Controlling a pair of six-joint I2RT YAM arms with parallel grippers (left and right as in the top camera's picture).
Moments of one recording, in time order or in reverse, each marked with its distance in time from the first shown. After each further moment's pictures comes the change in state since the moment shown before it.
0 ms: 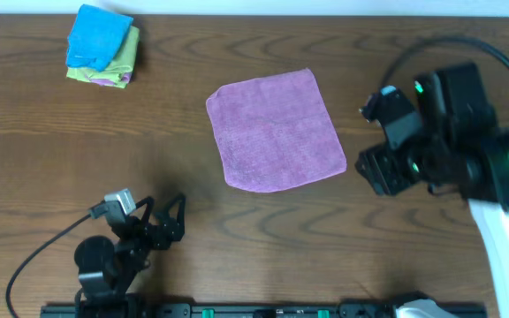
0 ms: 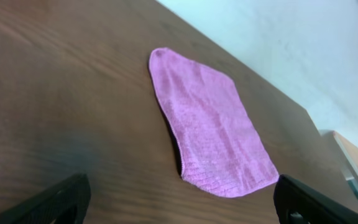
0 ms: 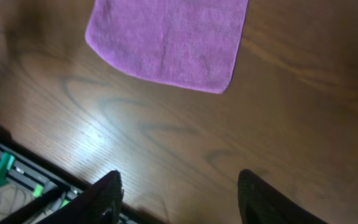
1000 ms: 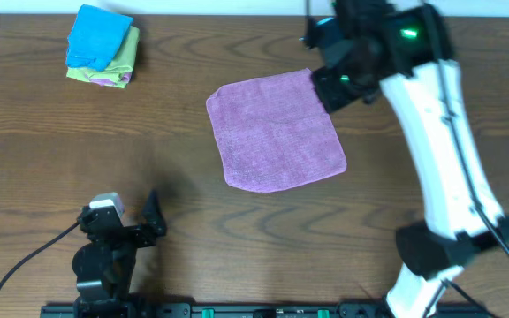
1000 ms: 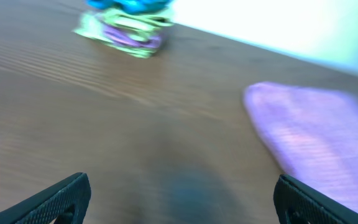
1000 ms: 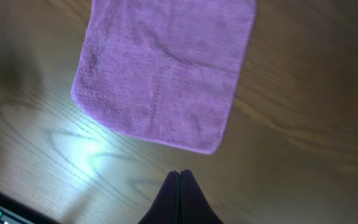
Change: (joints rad) left arm 0.000 -0.116 0.025 -0.098 -0.354 0.301; right arm 0.110 0.623 0.667 -0.127 0.092 0.072
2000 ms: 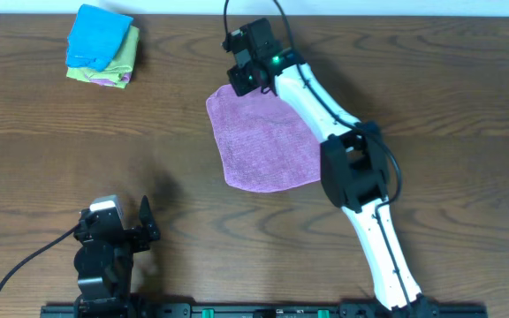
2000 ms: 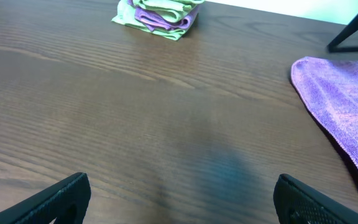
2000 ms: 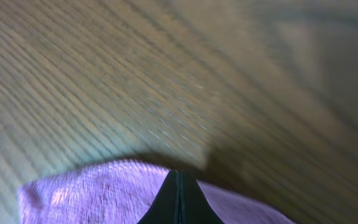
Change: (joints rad) left arm 0.000 0.000 0.010 -0.099 -0.160 0.145; right arm 0.109 0.670 -0.042 0.969 -0.132 0.075
